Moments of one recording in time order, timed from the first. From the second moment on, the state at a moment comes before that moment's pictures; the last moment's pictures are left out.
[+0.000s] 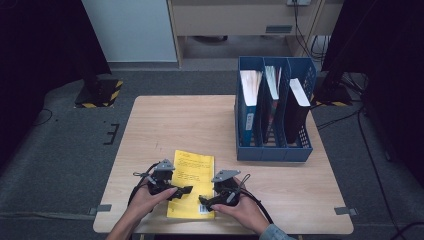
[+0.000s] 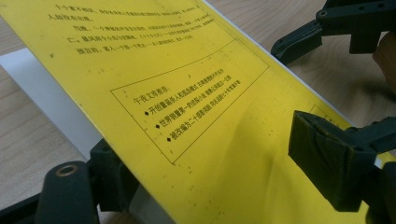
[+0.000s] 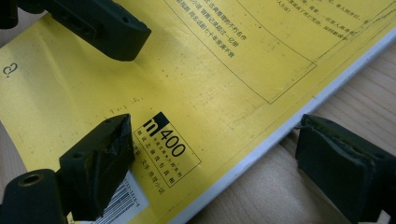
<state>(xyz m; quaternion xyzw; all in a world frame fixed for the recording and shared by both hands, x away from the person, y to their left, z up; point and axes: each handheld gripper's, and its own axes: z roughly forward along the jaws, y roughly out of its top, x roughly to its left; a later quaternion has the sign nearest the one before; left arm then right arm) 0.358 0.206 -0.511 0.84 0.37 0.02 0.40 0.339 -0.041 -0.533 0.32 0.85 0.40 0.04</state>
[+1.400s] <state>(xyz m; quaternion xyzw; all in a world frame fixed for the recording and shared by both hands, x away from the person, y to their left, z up) 0.370 0.200 -0.506 0.85 0.37 0.01 0.37 0.339 -0.040 -0.532 0.32 0.86 0.40 0.04</state>
